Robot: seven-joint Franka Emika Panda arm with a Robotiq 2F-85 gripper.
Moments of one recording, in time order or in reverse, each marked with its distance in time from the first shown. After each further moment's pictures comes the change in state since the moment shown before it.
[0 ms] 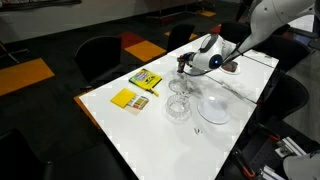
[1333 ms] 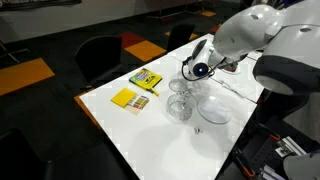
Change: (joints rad) arm 1.108 0.257 -1.261 -0.035 0.887 0.268 0.016
